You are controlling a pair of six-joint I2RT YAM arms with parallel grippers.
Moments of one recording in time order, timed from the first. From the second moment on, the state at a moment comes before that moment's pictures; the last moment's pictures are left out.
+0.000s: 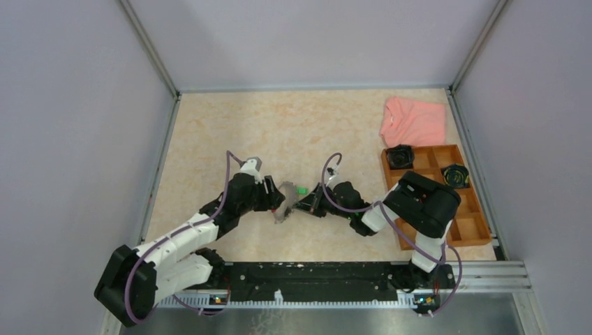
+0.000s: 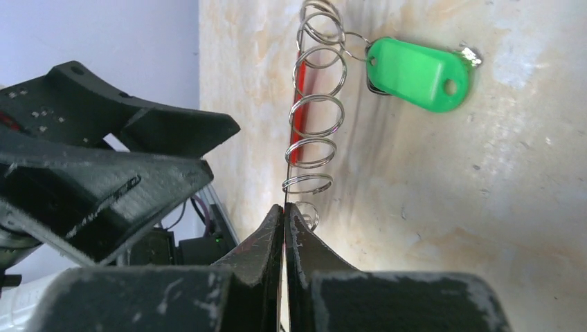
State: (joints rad) left arm -0.60 1.02 0.41 0.00 0.02 -0.62; right arm 0.89 1.82 0.48 1.01 -0.16 1.18
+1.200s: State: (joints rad) left arm -0.41 0.94 0.06 0.35 0.33 -1.24; right arm 0.82 2.04 0.33 1.50 -0.28 1.54
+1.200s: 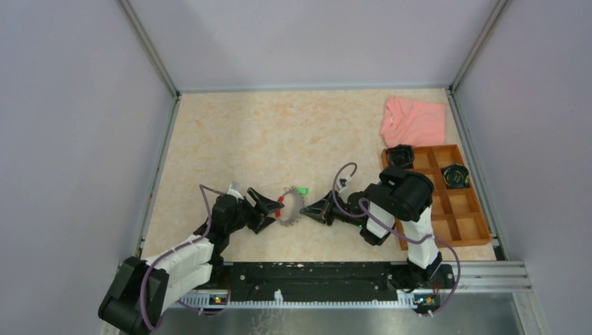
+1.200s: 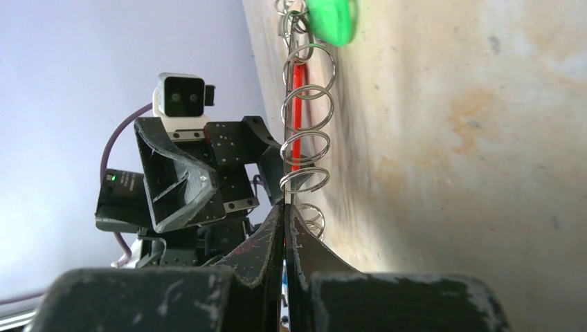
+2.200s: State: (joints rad) left arm -0.41 1.32 0.03 0.83 0.40 -1.40; right arm 0.82 2.09 0.32 1.54 -0.30 1.58
